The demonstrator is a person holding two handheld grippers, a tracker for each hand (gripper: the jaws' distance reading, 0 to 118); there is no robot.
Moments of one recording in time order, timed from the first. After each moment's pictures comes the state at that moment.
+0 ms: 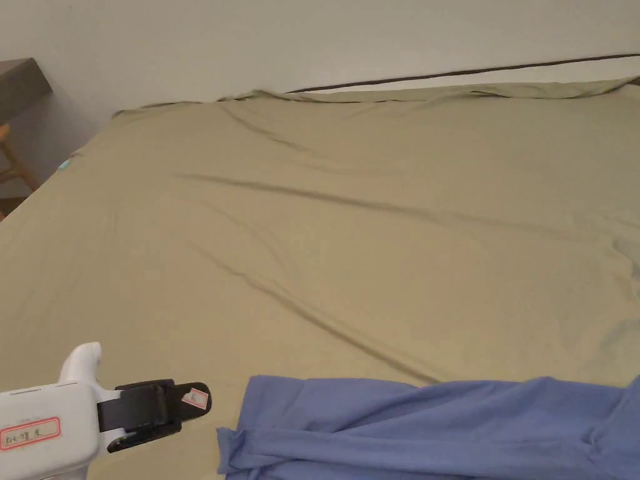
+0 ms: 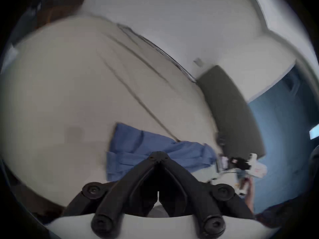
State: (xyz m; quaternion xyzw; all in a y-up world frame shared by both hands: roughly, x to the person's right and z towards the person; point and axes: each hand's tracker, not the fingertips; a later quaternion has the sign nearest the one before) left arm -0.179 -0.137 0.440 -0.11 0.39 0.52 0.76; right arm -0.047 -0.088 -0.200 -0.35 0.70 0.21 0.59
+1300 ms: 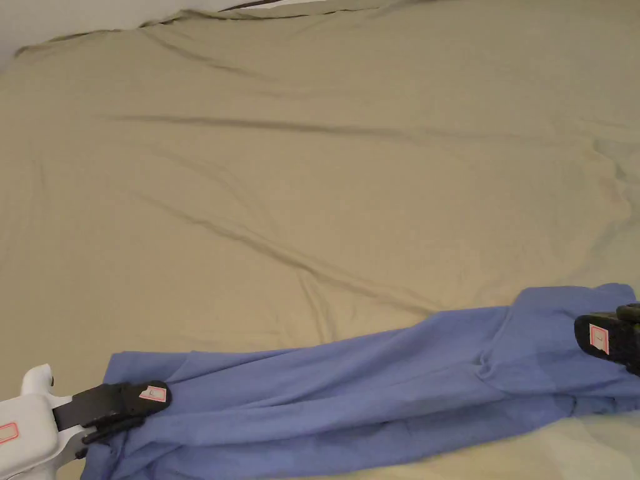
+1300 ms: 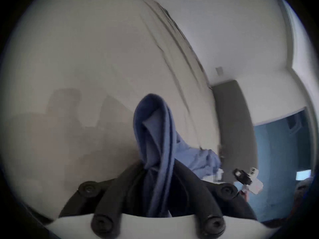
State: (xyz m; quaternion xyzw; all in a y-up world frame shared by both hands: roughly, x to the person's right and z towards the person) left arm -0.211 -0.221 0.511 -0.09 0.44 0.61 0.66; right arm -0.100 -0.112 -0.108 -0.38 0.75 0.20 0.51
